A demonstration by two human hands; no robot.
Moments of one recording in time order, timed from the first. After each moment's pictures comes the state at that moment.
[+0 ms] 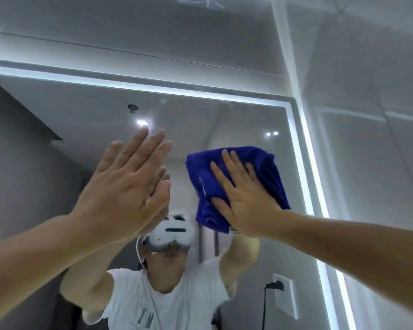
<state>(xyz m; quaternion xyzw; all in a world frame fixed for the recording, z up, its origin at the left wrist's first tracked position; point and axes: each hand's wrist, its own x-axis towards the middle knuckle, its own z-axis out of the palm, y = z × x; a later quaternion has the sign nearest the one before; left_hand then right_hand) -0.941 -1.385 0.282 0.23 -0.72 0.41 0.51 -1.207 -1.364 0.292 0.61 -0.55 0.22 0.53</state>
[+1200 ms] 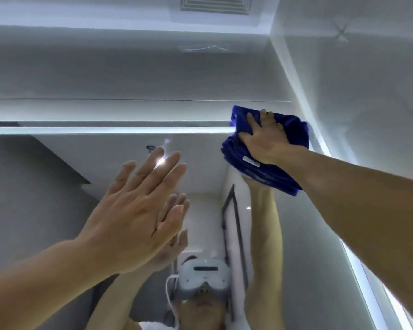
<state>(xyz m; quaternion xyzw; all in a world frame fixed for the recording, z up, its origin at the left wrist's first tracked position) -0.960 -1.377 0.322 0.24 -0.70 0.47 0.48 -1.237 -1.356 0.491 0.50 -0.60 0.41 0.47</state>
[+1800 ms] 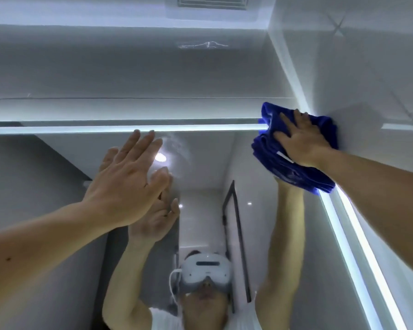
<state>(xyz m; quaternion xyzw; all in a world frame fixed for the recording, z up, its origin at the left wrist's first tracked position) -0.958 -1.382 0.368 0.32 -0.70 0.37 0.53 -1.313 -1.335 0.476 0.47 -0.62 0.44 0.44</state>
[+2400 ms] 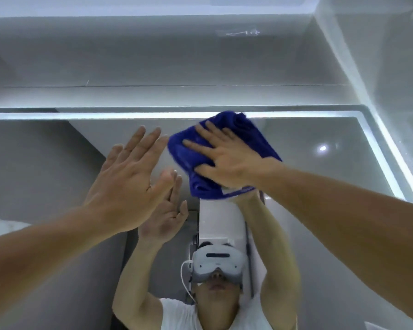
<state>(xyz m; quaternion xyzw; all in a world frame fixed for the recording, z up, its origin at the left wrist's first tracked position) -0.852 -1.407 0.332 0.30 -0.68 0.36 0.56 -1.074 -1.419 0.428 0.67 -0.42 0.20 0.58</state>
